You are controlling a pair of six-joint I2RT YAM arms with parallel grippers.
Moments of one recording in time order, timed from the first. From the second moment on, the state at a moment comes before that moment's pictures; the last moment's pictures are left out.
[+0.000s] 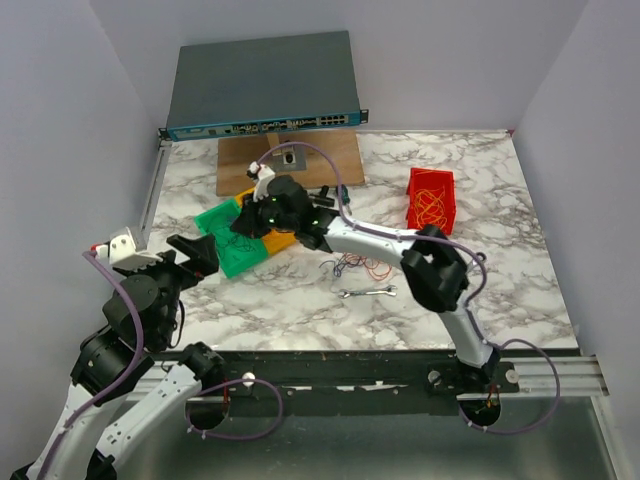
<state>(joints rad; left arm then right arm) -0.64 0.34 0.92 -0.71 -0.66 -0.60 0.96 2.11 1.65 0.17 -0.23 0.46</state>
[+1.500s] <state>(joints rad) -0.72 1.38 0.94 -0.25 0.08 -0.36 0.62 1.58 0.88 -0.25 0.13 0.32</state>
